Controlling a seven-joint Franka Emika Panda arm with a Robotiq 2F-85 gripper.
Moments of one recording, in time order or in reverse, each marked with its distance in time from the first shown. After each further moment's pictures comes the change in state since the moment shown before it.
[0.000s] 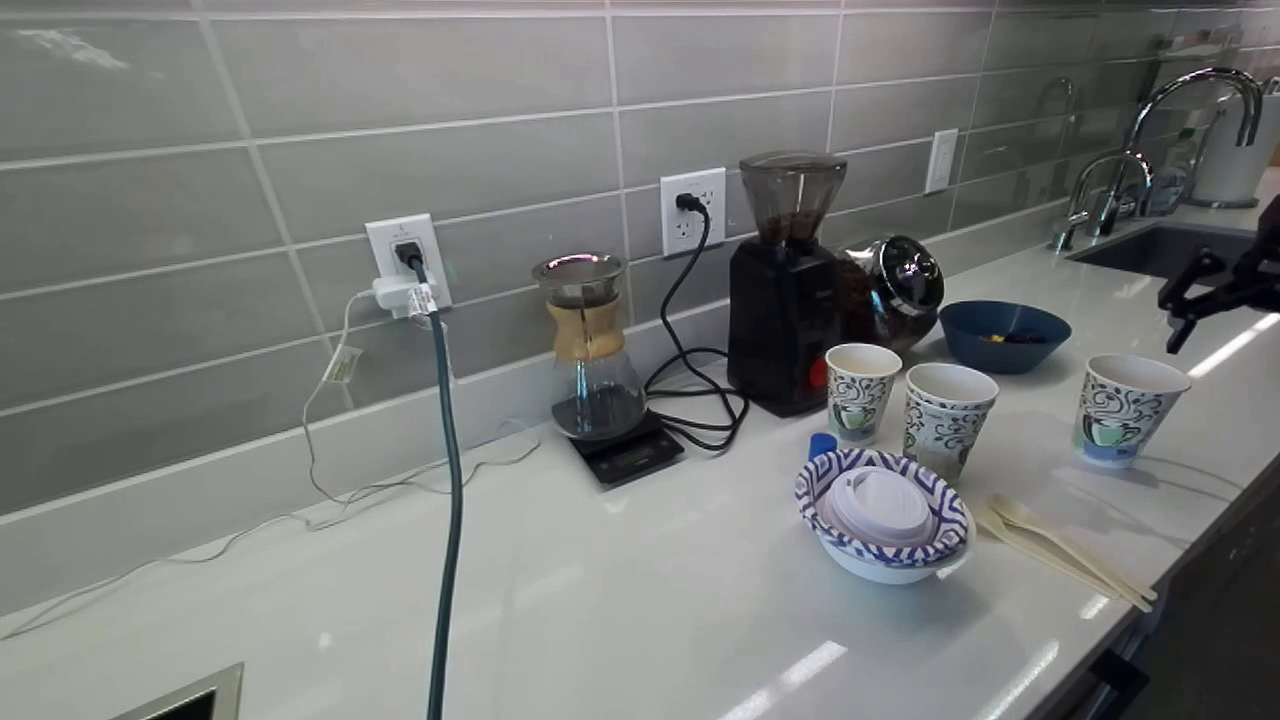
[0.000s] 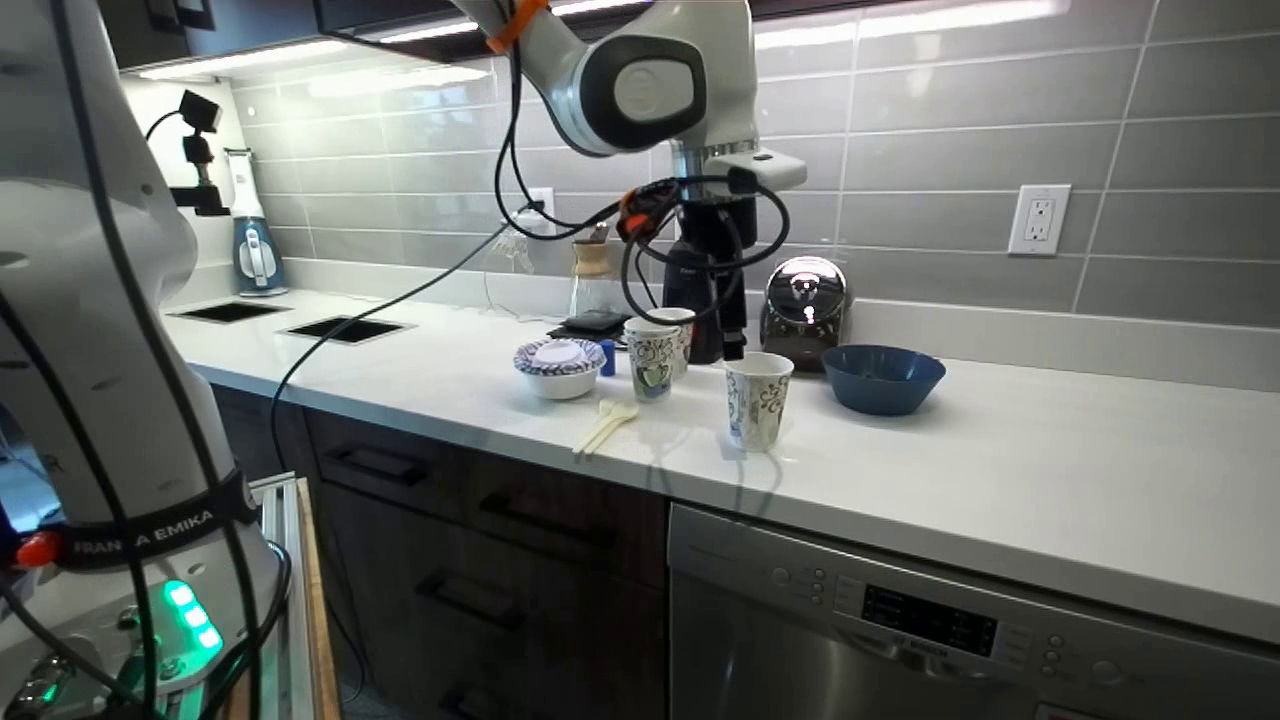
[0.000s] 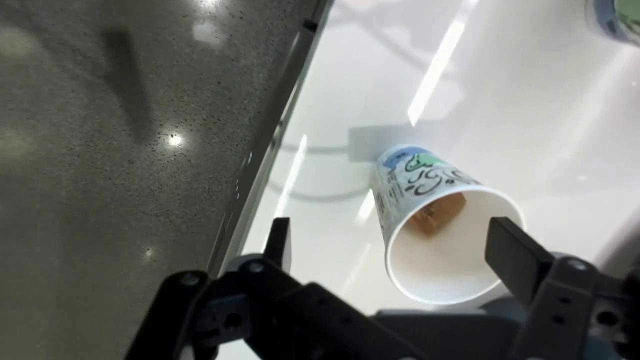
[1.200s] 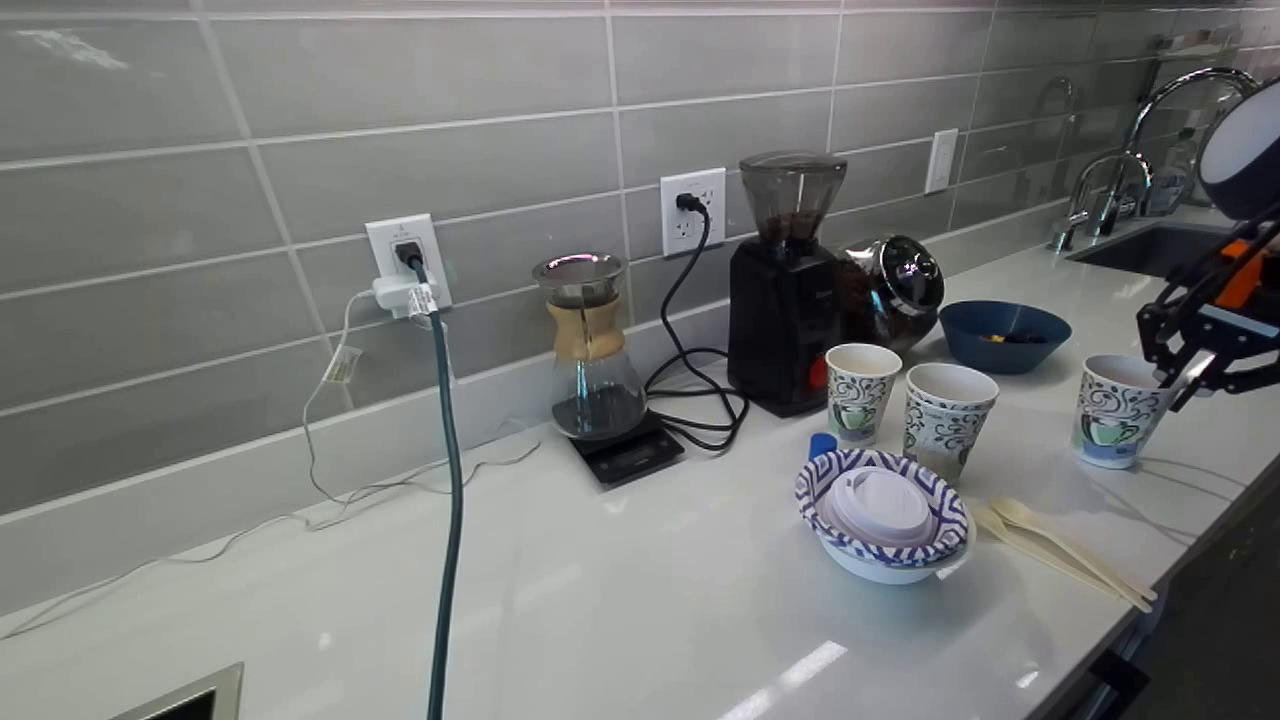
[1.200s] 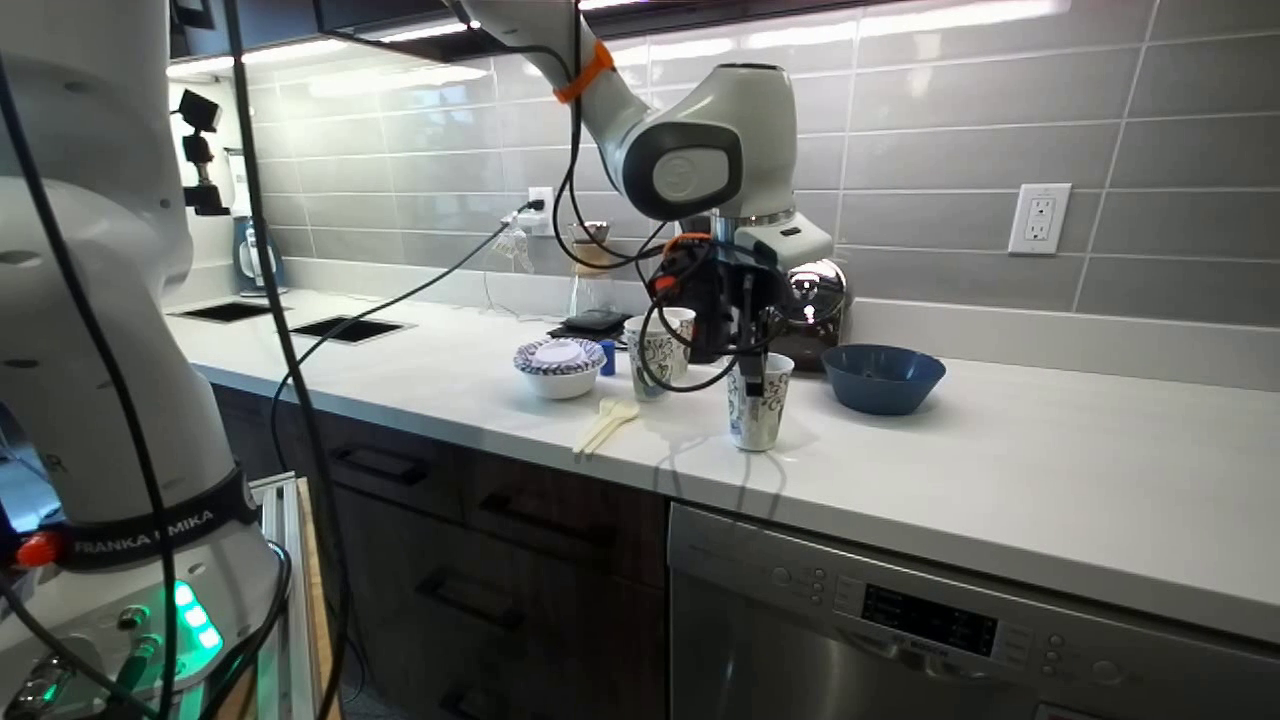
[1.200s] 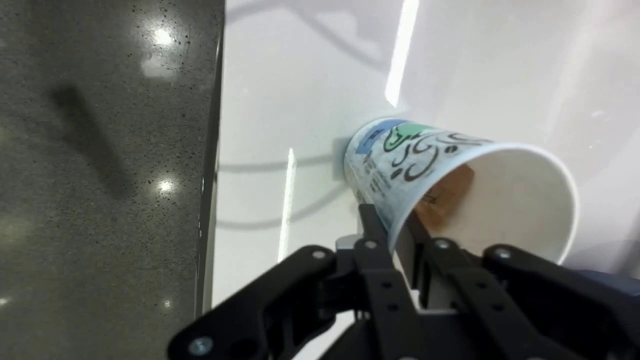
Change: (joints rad) arm 0.039 0.207 -0.042 0.106 0.184 0.096 0.074
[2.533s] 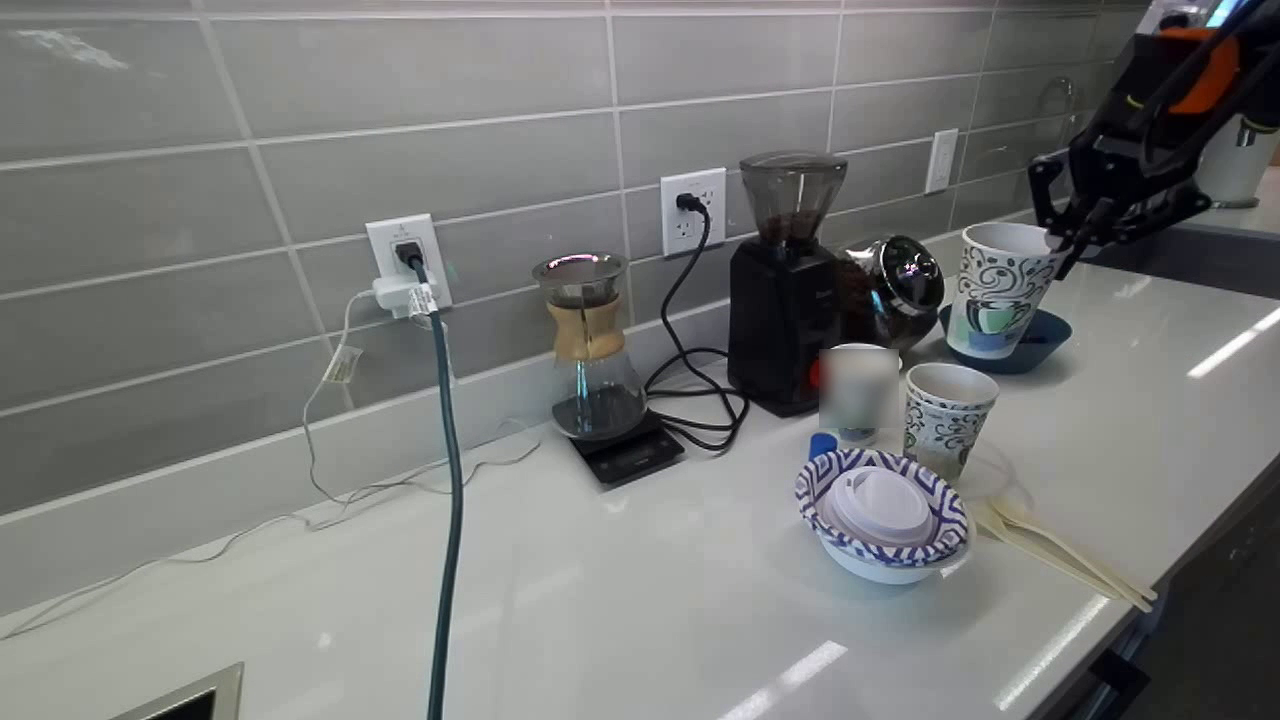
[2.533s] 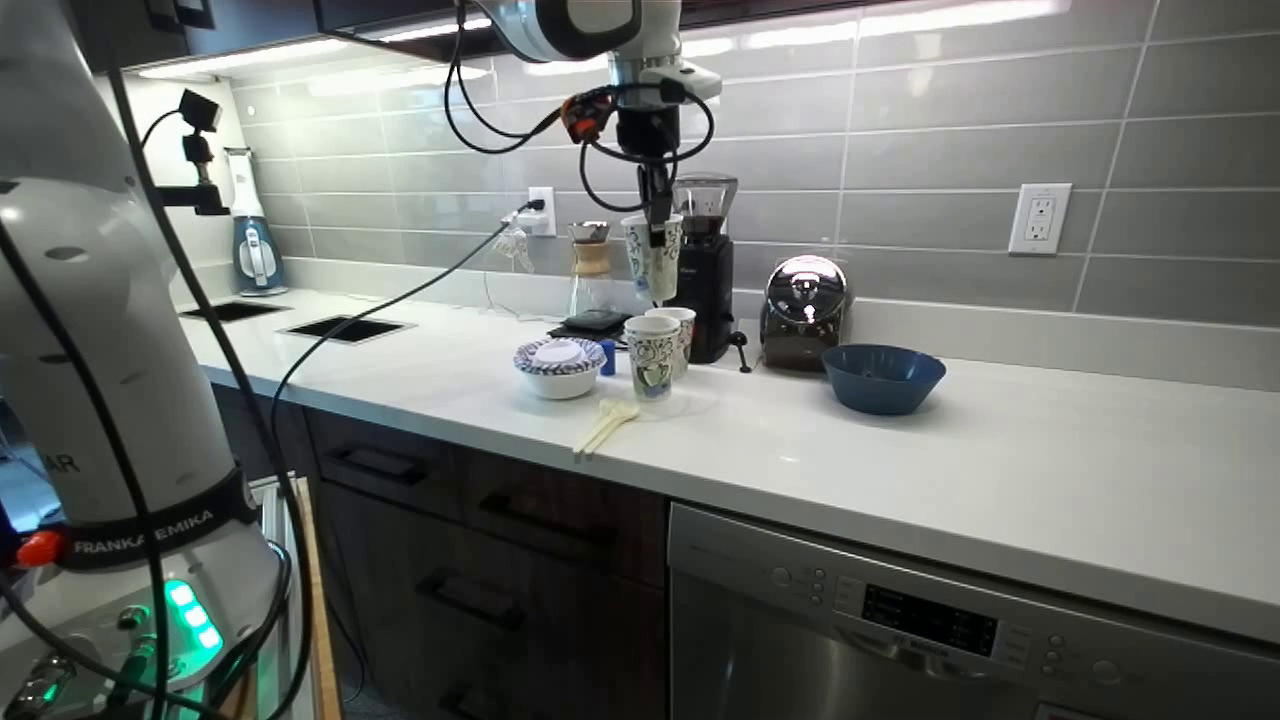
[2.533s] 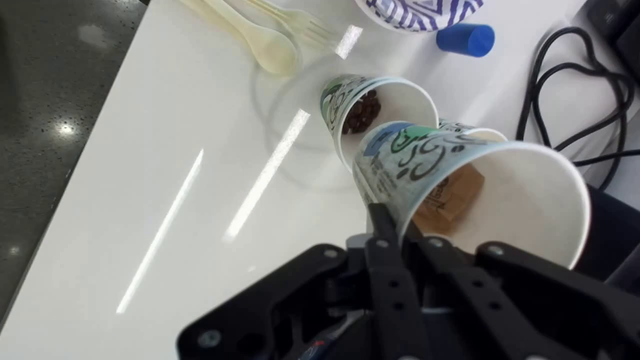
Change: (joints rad) arm 0.156 -0.340 0.126 0.003 -0.035 -0.296 -0.078
